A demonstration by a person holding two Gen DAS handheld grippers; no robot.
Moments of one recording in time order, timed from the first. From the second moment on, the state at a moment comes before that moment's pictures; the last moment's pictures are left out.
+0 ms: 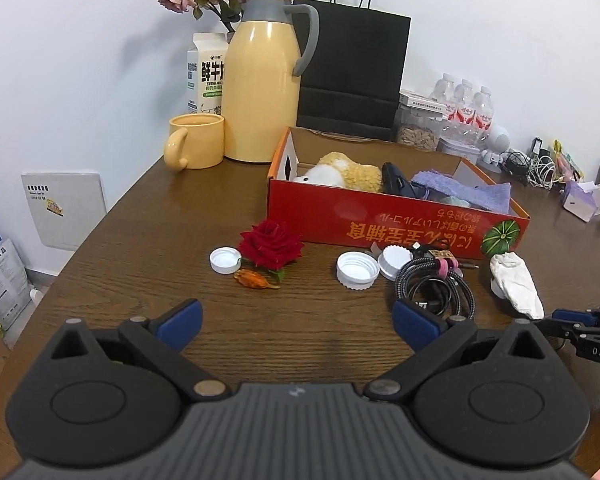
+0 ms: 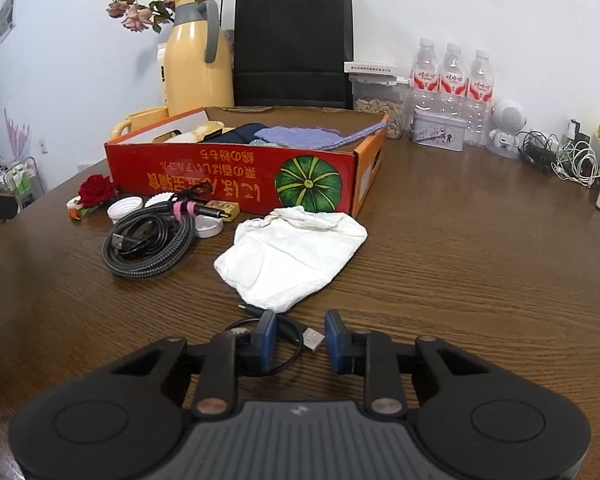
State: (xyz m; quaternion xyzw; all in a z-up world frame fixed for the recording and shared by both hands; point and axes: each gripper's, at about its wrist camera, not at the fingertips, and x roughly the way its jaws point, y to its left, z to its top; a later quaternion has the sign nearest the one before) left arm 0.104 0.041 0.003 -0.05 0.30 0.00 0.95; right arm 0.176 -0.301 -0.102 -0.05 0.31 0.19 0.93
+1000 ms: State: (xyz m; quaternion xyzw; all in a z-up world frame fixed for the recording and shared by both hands) left arm 0.192 0.064 -0.039 0.04 0.34 -0.01 0.94; right arm 0.183 -0.268 -0.066 -0.04 0.25 0.23 0.94
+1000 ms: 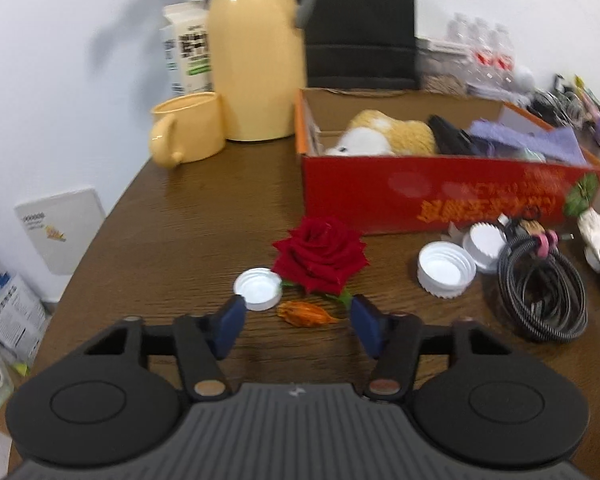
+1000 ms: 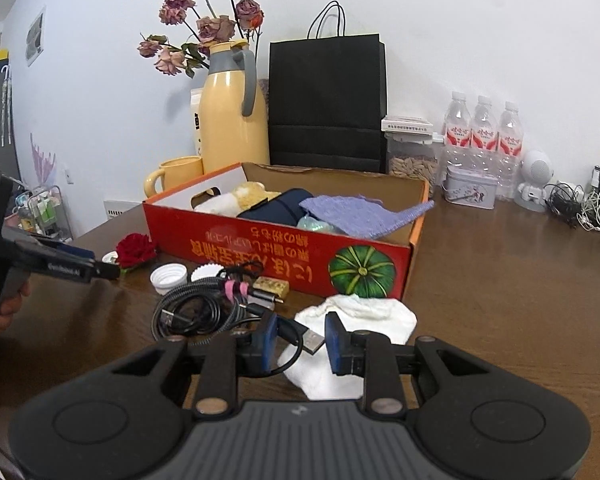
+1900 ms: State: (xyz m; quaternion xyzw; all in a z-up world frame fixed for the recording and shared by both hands) left arm 0.174 0.070 -0.010 0.00 0.27 -0.04 0.96; right arm 0.195 -0.261 -0.059 -0.04 0.24 0.23 0.94
